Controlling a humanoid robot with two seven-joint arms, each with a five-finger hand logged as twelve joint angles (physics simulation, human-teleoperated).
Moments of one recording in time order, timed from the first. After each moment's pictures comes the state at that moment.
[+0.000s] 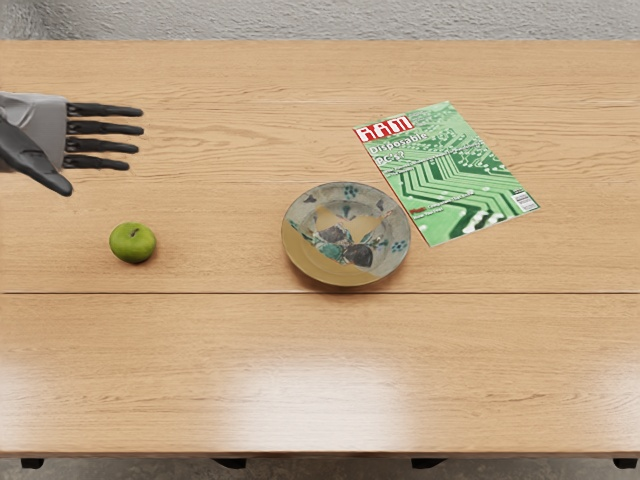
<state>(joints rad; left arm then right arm) -1.12 1.08 -0.42 -1.28 -0.24 -0.61 0.61 -0.06 0.00 0.05 0.20 -0.15 0.07 -0.09</state>
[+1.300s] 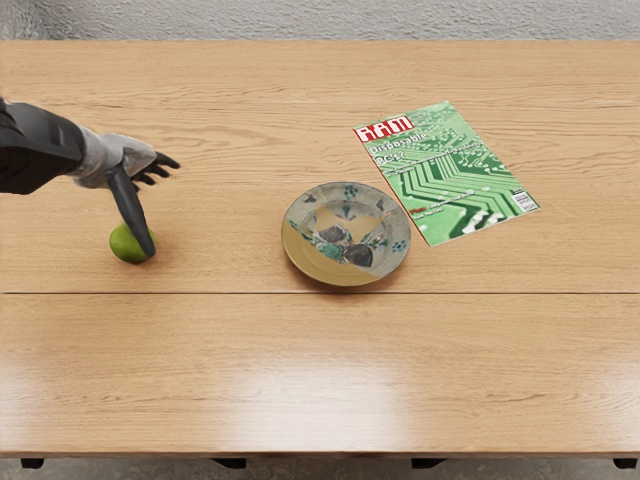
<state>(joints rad) -1.61 0.72 0.28 -1.40 0.27 -0.11 0.61 -0.06 0.00 0.05 0.21 -0.15 0.07 -0.09</state>
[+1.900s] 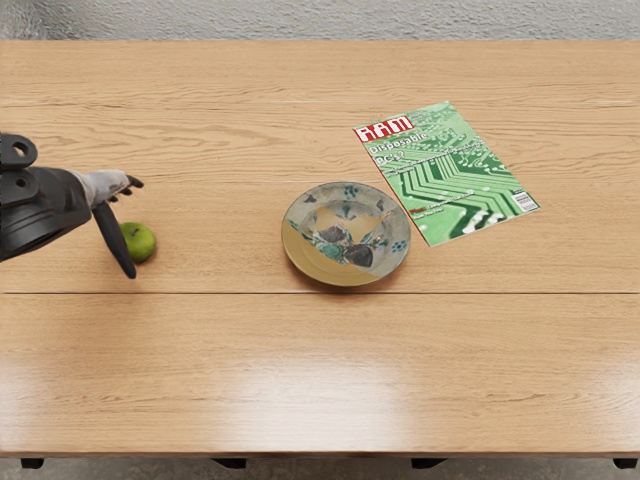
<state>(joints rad) -1.59 0.69 0.48 -1.52 0.41 0.29 0.61 -0.06 0.00 0.05 0.21 -0.15 0.07 -0.09</state>
